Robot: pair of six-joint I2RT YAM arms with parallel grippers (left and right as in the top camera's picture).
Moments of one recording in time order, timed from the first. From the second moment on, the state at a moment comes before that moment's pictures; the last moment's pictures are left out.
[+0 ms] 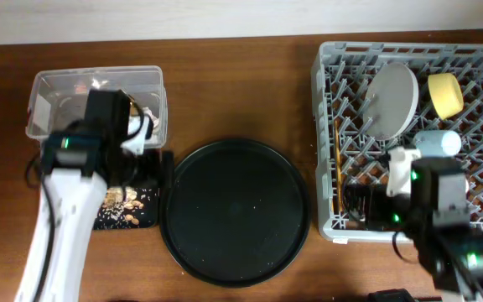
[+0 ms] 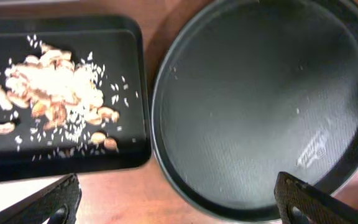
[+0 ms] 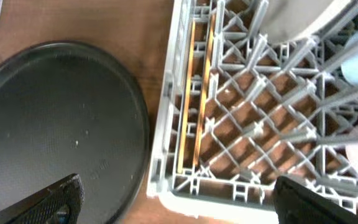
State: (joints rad) left arm -0.10 1.40 1.39 -1.31 0.10 -0.08; right arm 0.09 0.84 1.00 -1.06 -0.10 0.11
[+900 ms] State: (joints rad) left arm -0.10 0.99 1.09 -1.12 0.07 -0.10; right arm 0.09 0.59 0.96 -1.08 -0.04 0.11
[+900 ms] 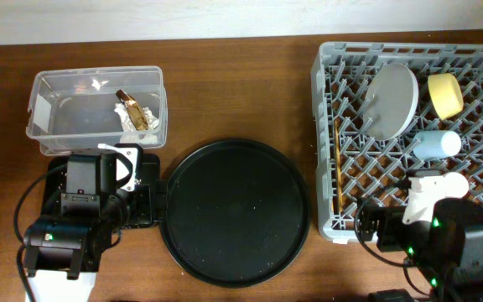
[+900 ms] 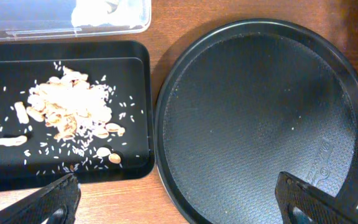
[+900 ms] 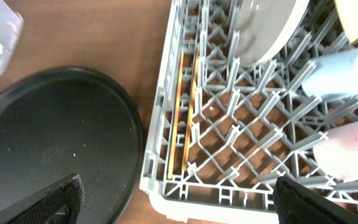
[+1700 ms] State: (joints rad) left arm -0.10 0.99 1.09 -1.12 0.07 -0.10; right arm 0.11 0.01 0.01 -0.07 0.03 0.11
